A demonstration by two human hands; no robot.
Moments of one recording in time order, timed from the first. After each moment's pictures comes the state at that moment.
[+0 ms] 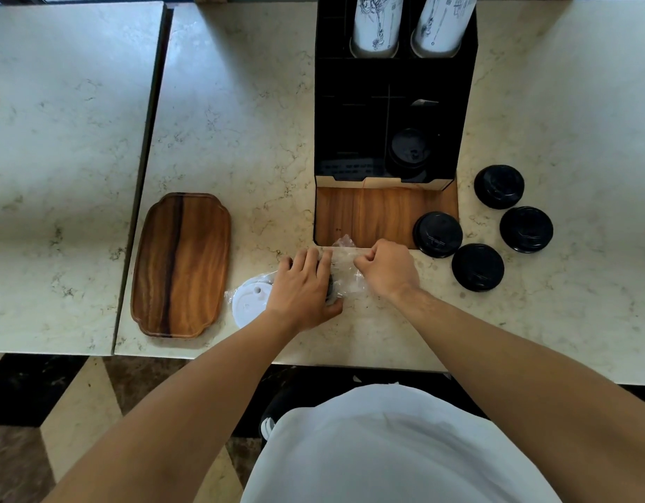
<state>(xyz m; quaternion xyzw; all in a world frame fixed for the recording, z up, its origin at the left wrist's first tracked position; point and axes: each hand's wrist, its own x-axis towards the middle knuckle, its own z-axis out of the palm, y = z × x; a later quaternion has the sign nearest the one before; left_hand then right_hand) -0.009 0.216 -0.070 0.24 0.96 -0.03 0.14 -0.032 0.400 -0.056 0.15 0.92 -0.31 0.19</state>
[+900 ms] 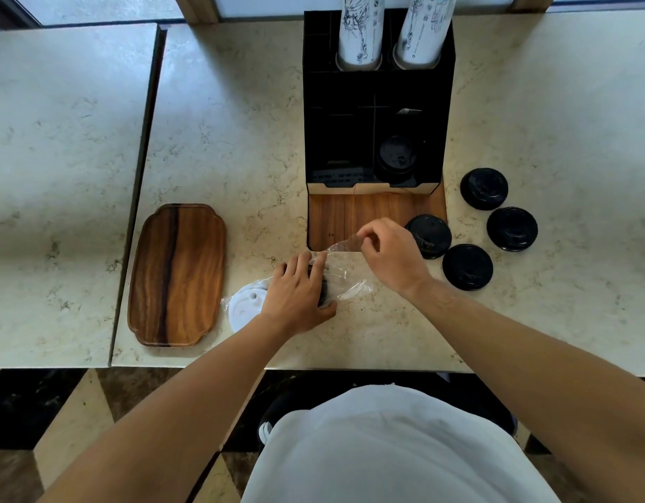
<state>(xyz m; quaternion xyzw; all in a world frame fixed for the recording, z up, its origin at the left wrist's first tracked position) -0.009 0.214 -0.067 0.23 0.96 0.02 0.16 -0.041 0.425 -0.036 0.01 0.93 -0.37 0.05</state>
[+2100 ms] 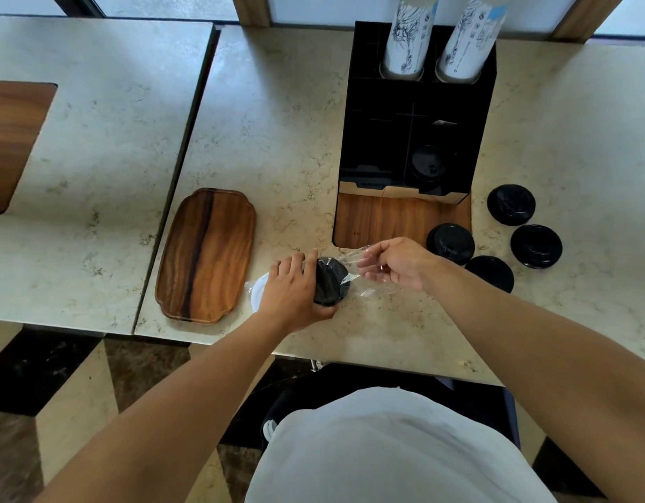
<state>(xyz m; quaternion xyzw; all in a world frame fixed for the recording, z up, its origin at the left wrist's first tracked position) 0.009 0.174 -0.065 0.14 0.98 0.05 0.14 -0.055 0.405 -0.025 0.28 0.63 -0.61 0.39</state>
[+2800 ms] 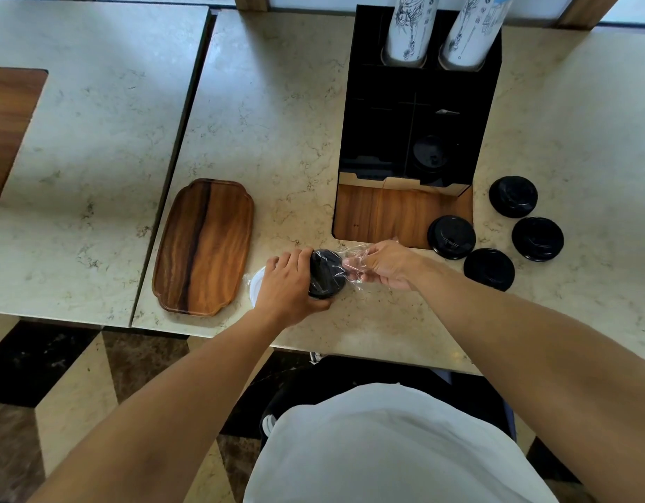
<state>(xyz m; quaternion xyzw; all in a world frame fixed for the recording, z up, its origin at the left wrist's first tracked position) 0.012 0.168 -0.071 0.13 0.98 0.11 0.13 -0.046 0.386 -0.042 0.27 0.60 -0.62 0.42</state>
